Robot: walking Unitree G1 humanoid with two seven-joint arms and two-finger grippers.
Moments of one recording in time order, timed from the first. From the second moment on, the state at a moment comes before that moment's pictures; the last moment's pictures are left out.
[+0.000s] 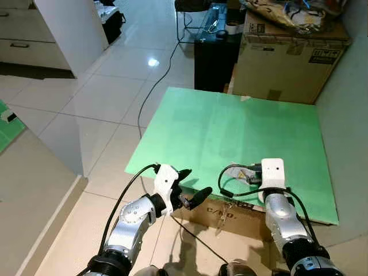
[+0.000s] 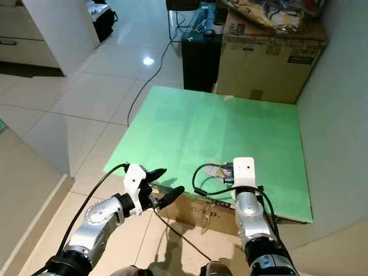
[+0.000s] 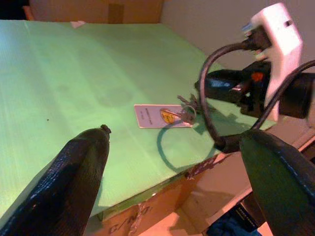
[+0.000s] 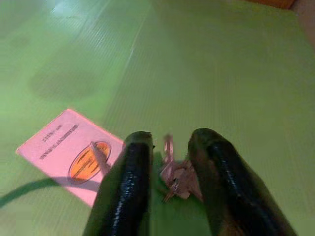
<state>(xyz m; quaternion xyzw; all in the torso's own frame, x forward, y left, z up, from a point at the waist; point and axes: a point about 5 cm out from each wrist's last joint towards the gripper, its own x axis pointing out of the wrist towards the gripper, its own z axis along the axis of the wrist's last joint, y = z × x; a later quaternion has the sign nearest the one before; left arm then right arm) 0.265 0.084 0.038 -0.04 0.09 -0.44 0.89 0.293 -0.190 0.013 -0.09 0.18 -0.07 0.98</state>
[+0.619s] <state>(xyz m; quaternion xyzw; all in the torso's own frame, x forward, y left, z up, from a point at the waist) 0.256 0.079 0.037 0.00 0.07 -0.50 0.86 0.292 -0.185 0.001 -0.04 0.23 -0.05 0.97</state>
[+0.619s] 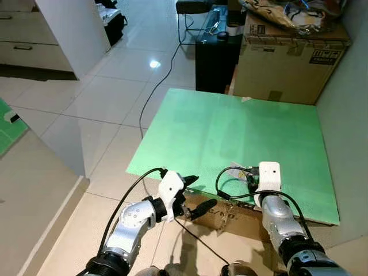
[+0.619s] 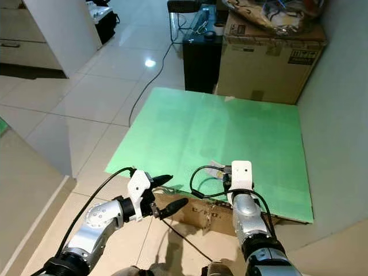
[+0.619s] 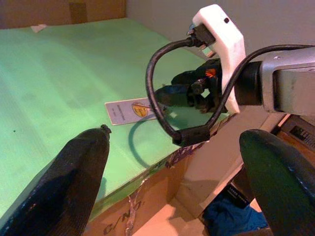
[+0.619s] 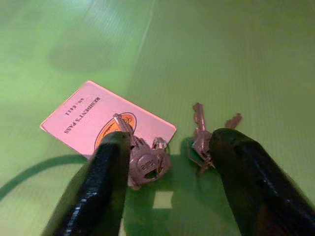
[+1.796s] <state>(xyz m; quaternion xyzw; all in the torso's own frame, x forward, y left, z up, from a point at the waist) 0.246 0.096 0.035 0.01 0.09 -0.50 0.86 0.295 -0.178 -0.003 -0.05 0.26 -0.02 0.96</state>
